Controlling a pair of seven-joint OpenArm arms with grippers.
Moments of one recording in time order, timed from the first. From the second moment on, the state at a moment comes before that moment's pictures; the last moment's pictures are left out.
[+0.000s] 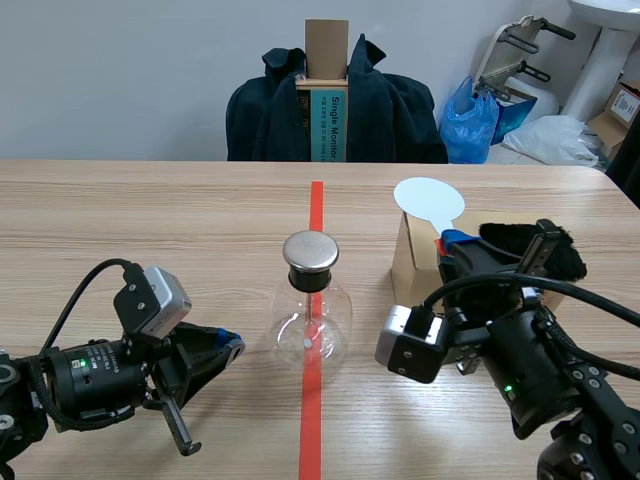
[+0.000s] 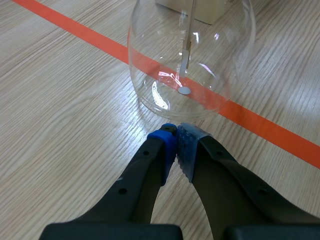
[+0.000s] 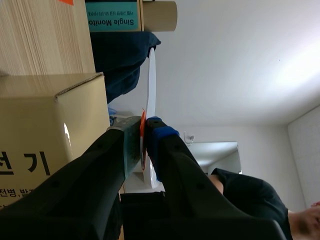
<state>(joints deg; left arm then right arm) 2.4 -29.5 28.9 67.1 -3.1 -29.8 -23.0 -20.8 10.0 -6.9 84.7 -80.0 -28.0 14.1</state>
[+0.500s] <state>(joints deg) 2.4 -29.5 28.9 67.1 -3.1 -29.8 -22.7 -20.8 10.0 -6.9 84.7 -79.9 -28.0 33.2</state>
